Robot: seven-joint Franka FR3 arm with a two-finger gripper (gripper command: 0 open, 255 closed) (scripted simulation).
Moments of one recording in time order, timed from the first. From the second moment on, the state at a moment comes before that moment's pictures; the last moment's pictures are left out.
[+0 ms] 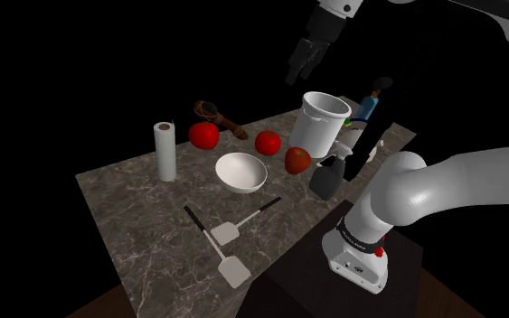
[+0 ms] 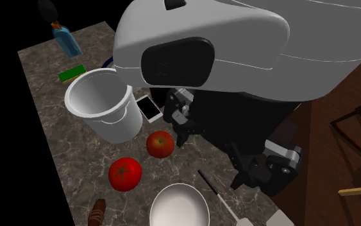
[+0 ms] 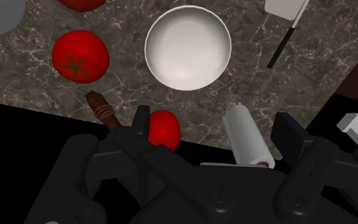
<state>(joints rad) 0.01 -0.78 0.04 -2.29 0.07 1.68 -0.01</state>
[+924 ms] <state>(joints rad) -0.09 -1.07 -0.09 -2.65 -0.05 1.67 -0.11</state>
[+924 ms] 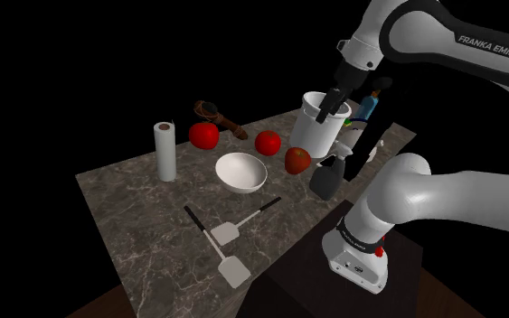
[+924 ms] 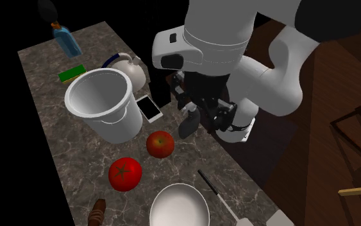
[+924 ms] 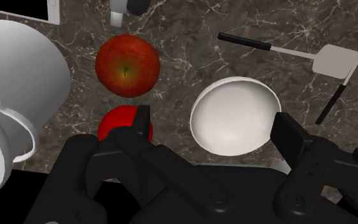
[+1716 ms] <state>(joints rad) -0.28 -1.34 -0.27 -2.90 -0.26 1.61 -0.25</state>
